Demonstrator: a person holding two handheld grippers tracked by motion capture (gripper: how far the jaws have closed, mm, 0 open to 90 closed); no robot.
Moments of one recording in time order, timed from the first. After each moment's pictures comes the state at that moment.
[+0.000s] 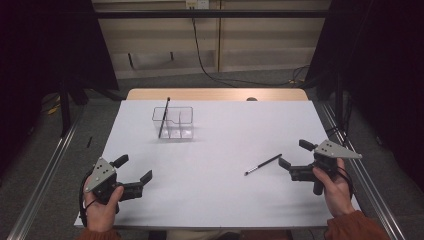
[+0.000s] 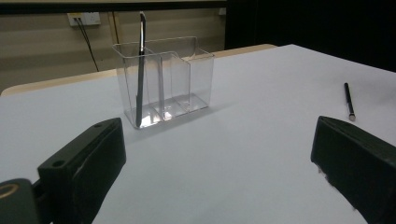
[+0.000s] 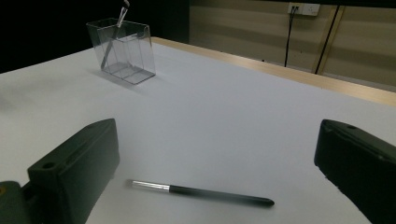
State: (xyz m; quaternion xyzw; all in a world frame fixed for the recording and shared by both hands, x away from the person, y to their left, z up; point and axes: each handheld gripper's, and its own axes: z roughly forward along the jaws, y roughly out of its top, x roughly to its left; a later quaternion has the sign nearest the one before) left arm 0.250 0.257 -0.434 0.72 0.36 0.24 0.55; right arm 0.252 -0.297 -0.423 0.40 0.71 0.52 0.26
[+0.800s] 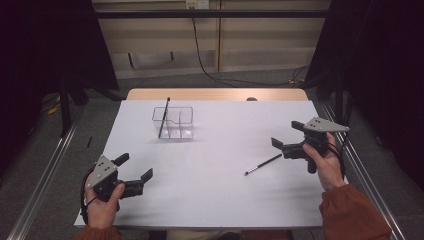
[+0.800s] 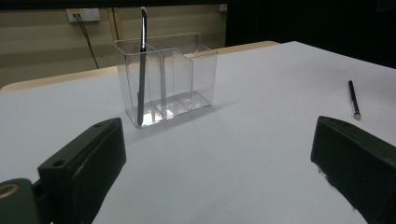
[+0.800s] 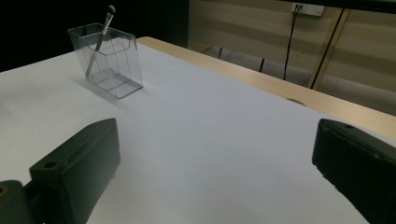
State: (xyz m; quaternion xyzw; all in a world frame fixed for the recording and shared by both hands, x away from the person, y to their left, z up) left arm 0.257 0.257 -0.435 0.72 0.36 0.24 0.54; right arm 0.306 -0.287 -0.400 0.39 0.73 0.50 0.25
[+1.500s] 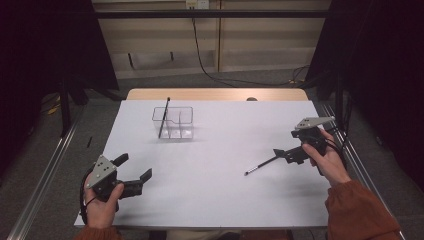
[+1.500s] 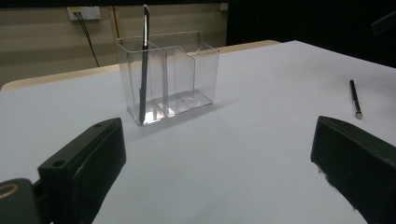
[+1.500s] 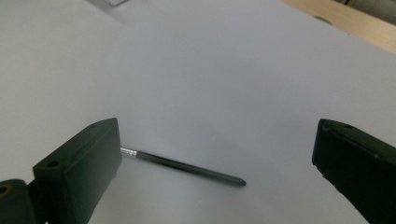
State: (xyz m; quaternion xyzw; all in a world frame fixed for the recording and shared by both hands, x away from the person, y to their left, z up) left arm 0.257 0.259 -0.436 0.72 0.36 0.24 0.54; right arm 0.319 -0.292 -0.404 0.40 0.82 0.36 0.16
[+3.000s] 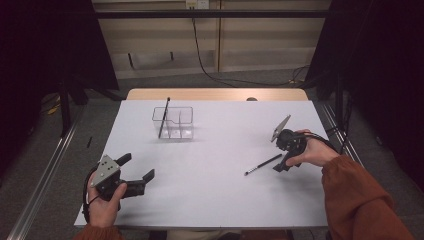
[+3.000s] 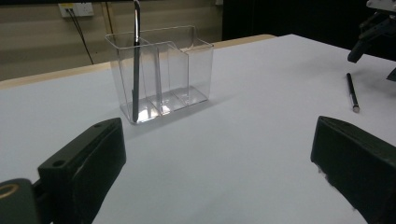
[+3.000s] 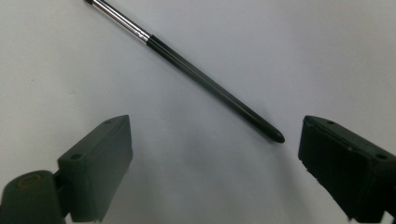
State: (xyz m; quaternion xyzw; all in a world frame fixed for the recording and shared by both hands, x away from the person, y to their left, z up) left arm 0.260 0.254 -0.438 0.73 0.35 0.23 0.54; right arm 0.361 -0.262 -0.434 0.25 0.96 0.13 0.02
